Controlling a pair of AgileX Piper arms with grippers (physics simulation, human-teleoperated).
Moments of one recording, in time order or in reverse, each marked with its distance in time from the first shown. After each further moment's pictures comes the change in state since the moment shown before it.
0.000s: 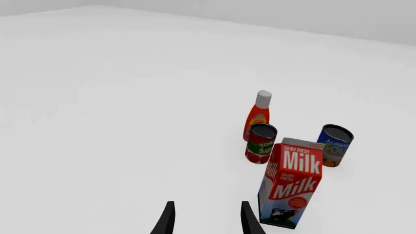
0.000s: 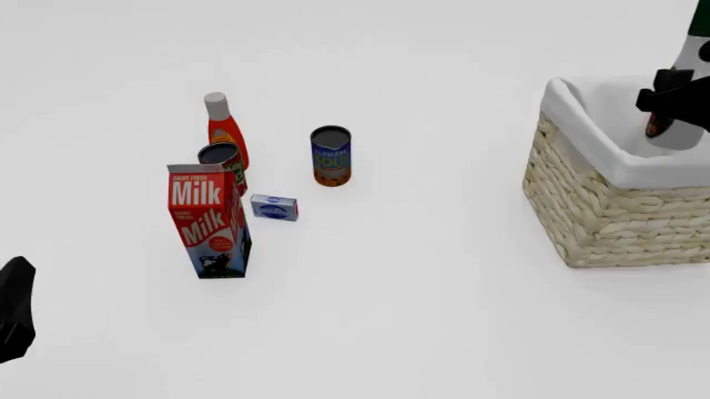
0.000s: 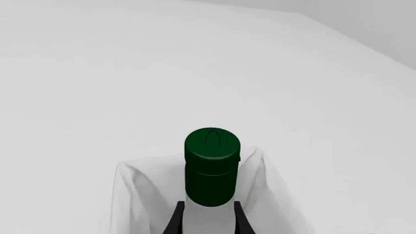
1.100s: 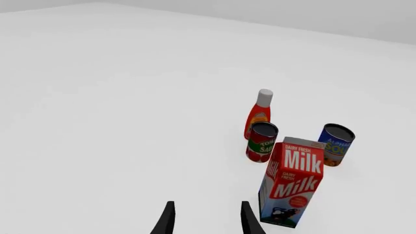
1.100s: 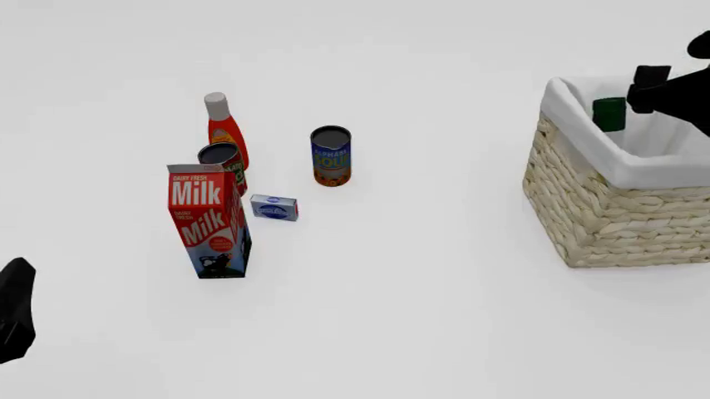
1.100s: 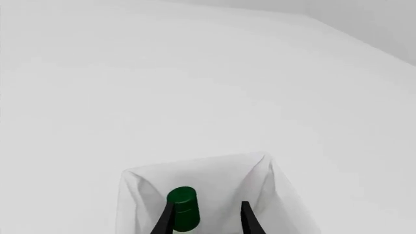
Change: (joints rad) left arm 0.005 0.000 0.000 0.010 -0.006; right arm 0.019 0.049 -0.036 -0.021 0.016
